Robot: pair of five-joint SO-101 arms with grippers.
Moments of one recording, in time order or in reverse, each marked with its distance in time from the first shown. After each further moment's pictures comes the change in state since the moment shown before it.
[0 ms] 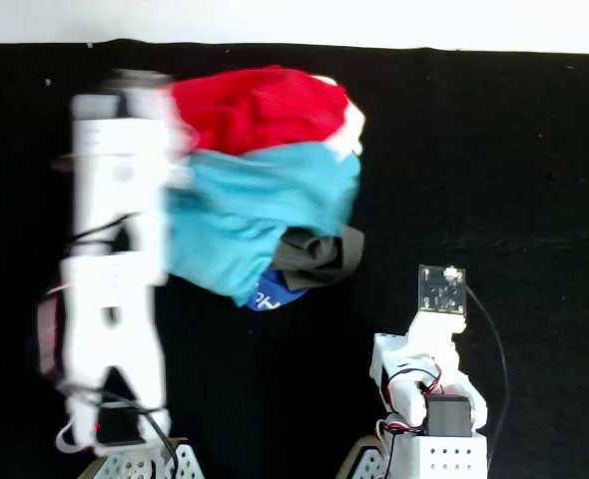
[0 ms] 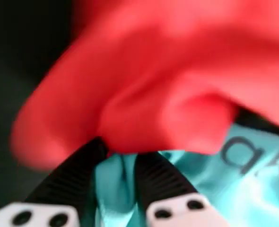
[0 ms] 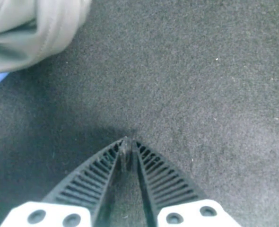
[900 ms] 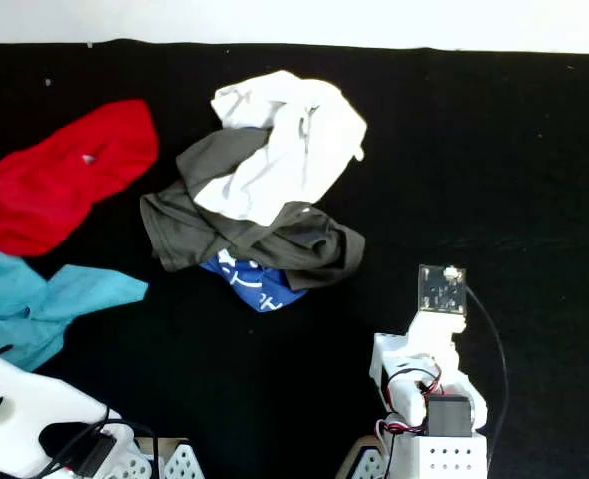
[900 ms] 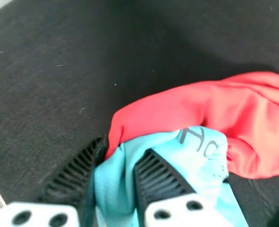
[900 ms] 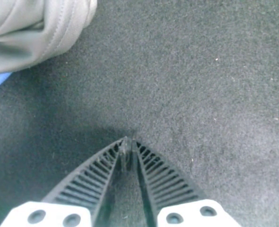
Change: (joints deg) left arm -43.9 -29.4 -2.3 0.4 -12.4; right arm 0.0 0.0 0.0 0.0 0.0
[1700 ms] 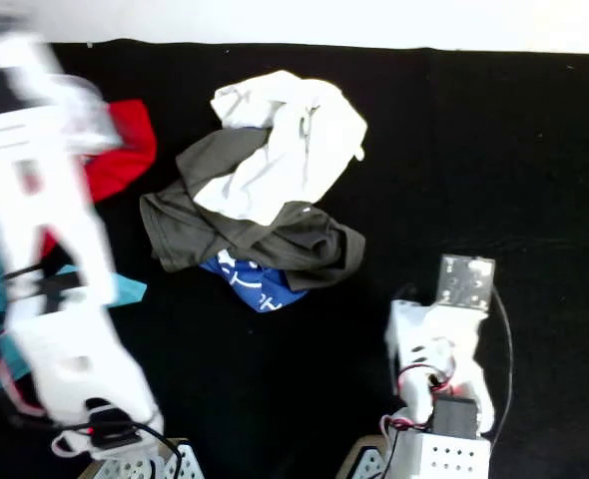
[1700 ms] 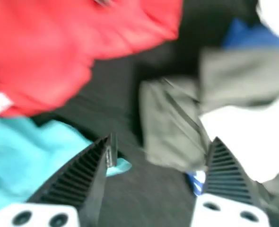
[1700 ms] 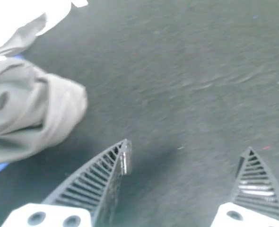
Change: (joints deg) left arm 49.4 -1.2 21.3 0.5 17.4; right arm 7.9 0.0 0.0 -19.7 6.7
